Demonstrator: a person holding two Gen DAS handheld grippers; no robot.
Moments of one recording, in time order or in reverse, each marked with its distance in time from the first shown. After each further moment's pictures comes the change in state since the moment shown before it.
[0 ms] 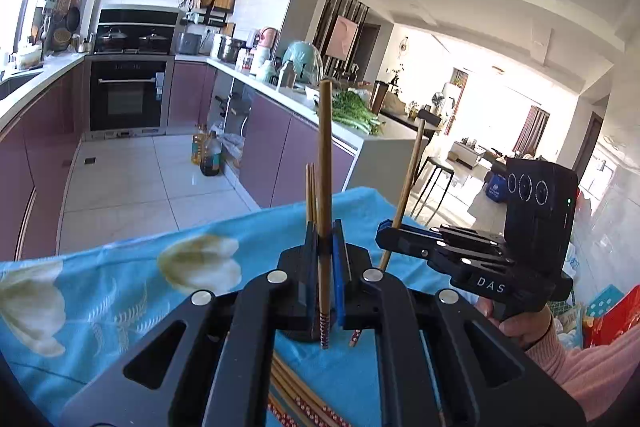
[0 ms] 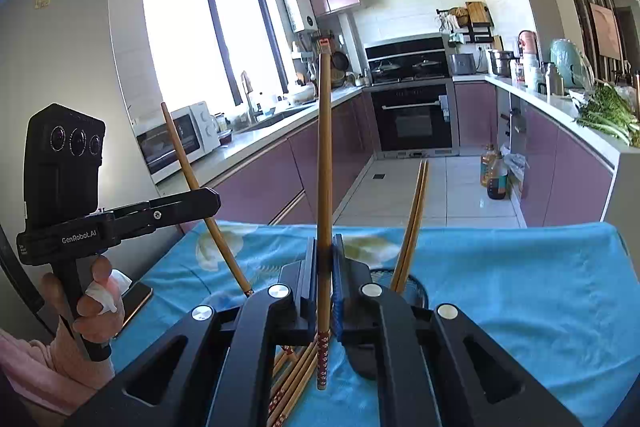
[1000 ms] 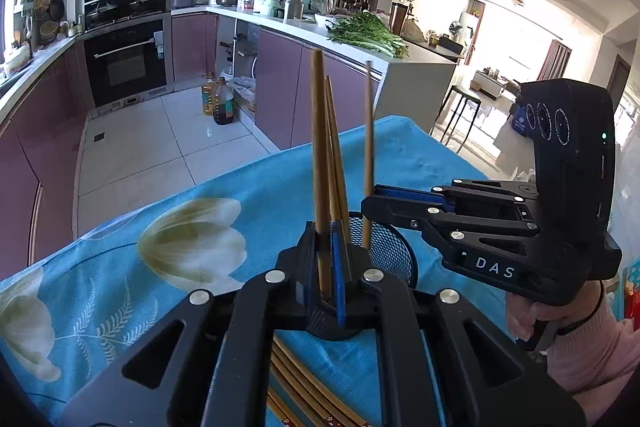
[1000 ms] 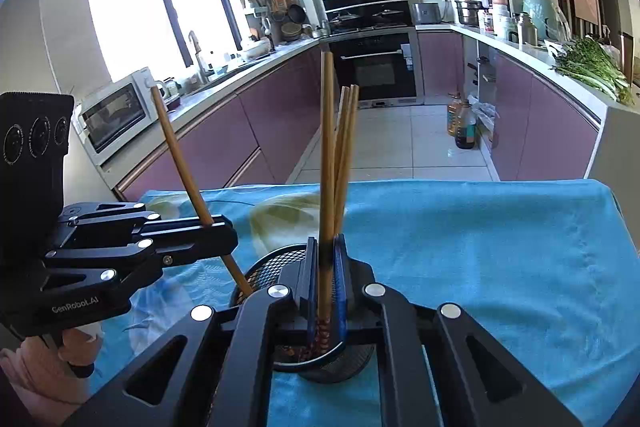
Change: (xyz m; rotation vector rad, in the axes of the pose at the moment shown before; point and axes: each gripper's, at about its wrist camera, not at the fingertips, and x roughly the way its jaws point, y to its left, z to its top) left arm 0.122 0.005 -0.020 0.084 0.272 0.092; right arm 0.078 -0.048 -0.019 0.079 0.200 -0.135
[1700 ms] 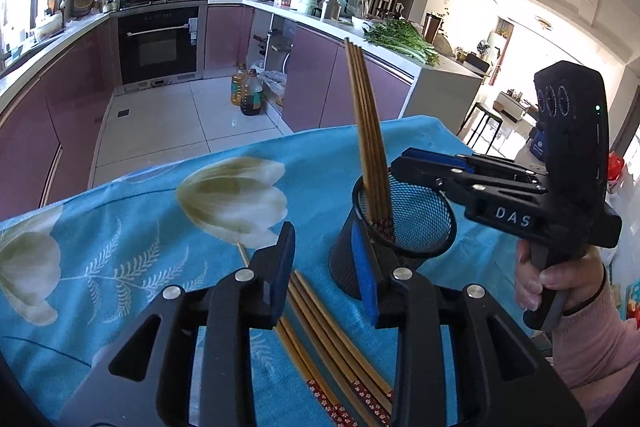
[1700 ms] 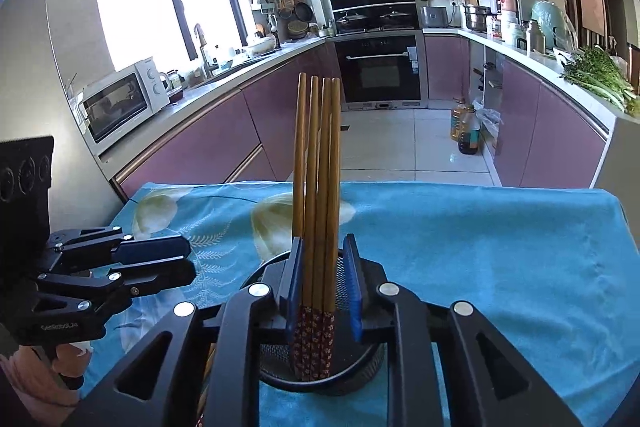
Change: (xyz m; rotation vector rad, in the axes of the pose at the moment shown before) left arm -0.022 0.037 -0.051 -0.116 -0.021 0.067; right arm 0.003 0.013 -0.008 -0.045 -0.011 -0.007
